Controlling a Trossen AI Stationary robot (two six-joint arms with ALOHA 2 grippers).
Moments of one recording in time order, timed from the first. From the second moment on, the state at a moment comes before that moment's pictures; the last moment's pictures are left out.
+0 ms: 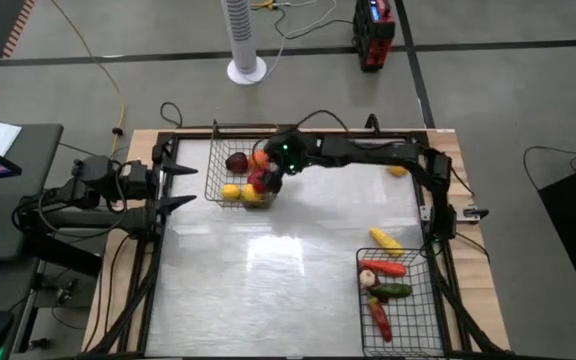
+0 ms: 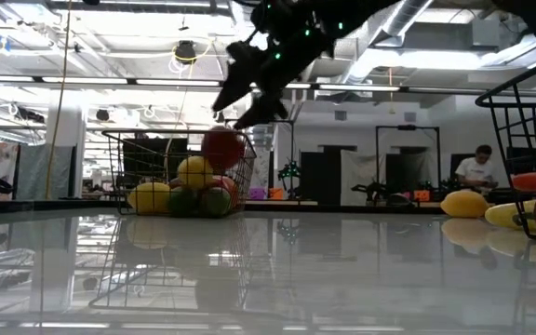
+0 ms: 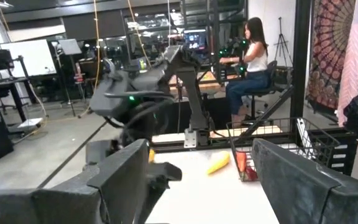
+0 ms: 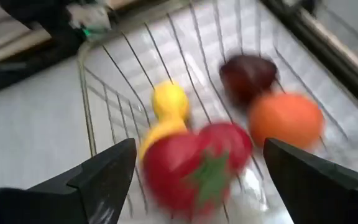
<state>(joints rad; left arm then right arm) 0.11 0.38 0.71 -0.28 0.06 0.09 -0.27 1.98 1.66 -0.33 -0.09 0.20</state>
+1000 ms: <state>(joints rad) 0.11 0.38 0.71 -0.31 0.05 0.06 -0.53 1.80 1.35 -1.33 0.45 0.58</state>
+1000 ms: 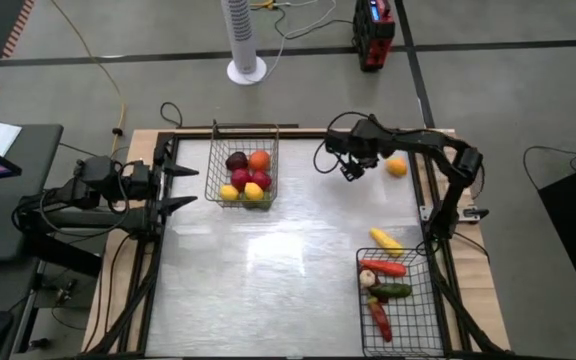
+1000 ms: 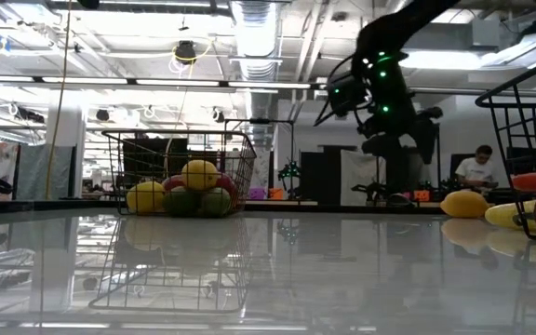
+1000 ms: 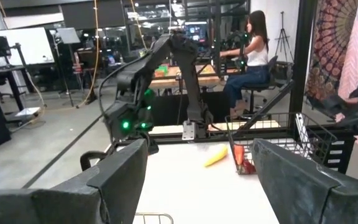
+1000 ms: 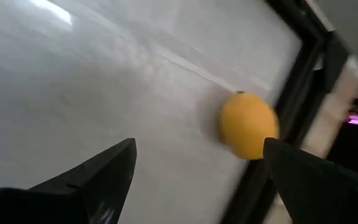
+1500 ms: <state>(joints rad) 0.11 0.38 0.71 -0.34 0.03 0.04 -0.21 1.52 1.02 -1.27 0.10 0.58</state>
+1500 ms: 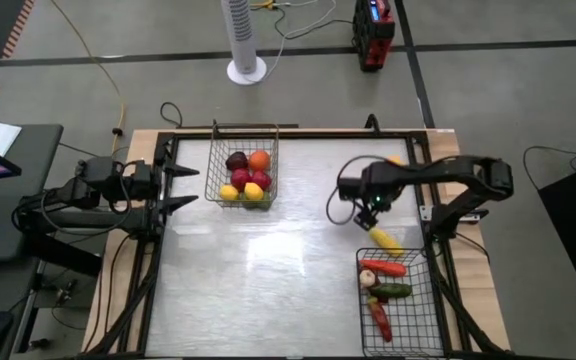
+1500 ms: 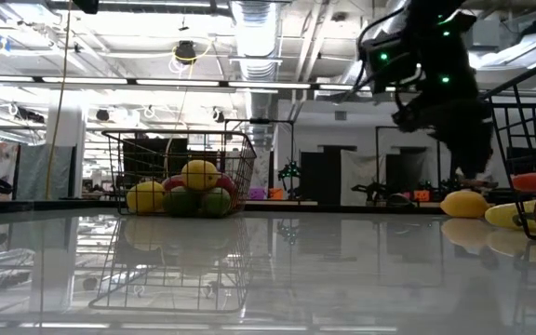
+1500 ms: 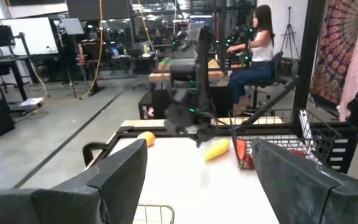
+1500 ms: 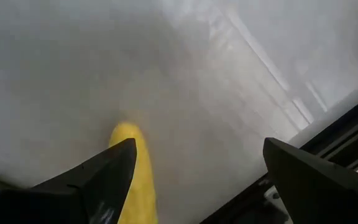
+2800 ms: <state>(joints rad) 0.11 0.38 0.71 -0.33 0.01 0.06 -0.08 1.68 0.88 -1.05 -0.12 0.53</state>
